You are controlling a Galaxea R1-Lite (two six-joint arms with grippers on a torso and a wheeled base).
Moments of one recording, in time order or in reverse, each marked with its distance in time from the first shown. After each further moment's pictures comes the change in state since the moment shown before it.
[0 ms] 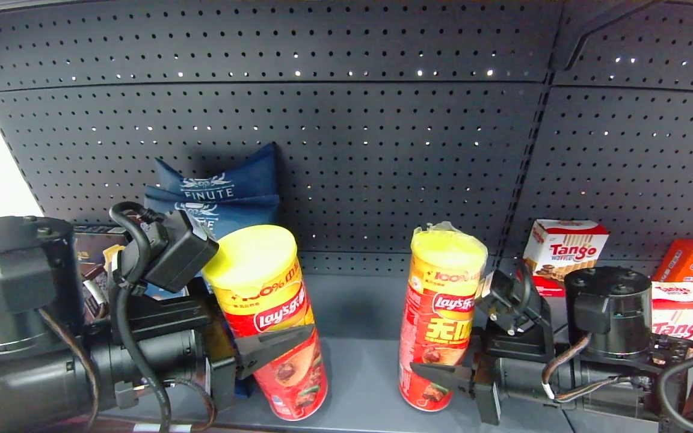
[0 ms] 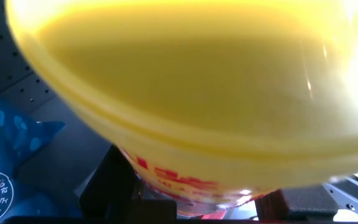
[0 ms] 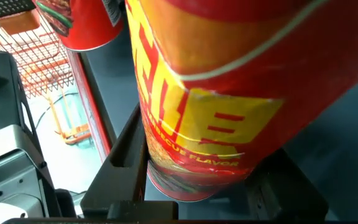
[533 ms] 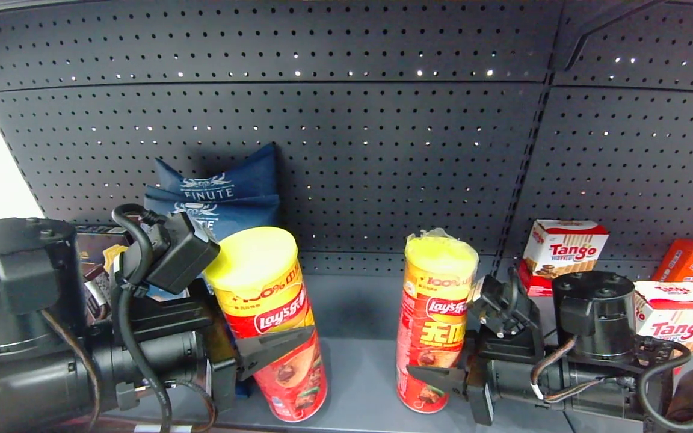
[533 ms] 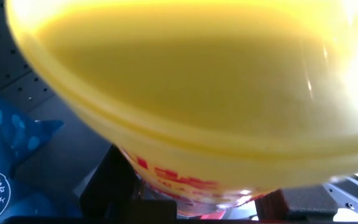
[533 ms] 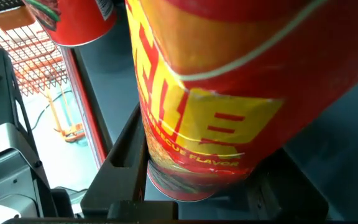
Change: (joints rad) left arm 0.000 0.002 0.005 0.000 0.000 0.001; right arm 0.001 0.038 0.000 -0.021 -0.001 -0.001
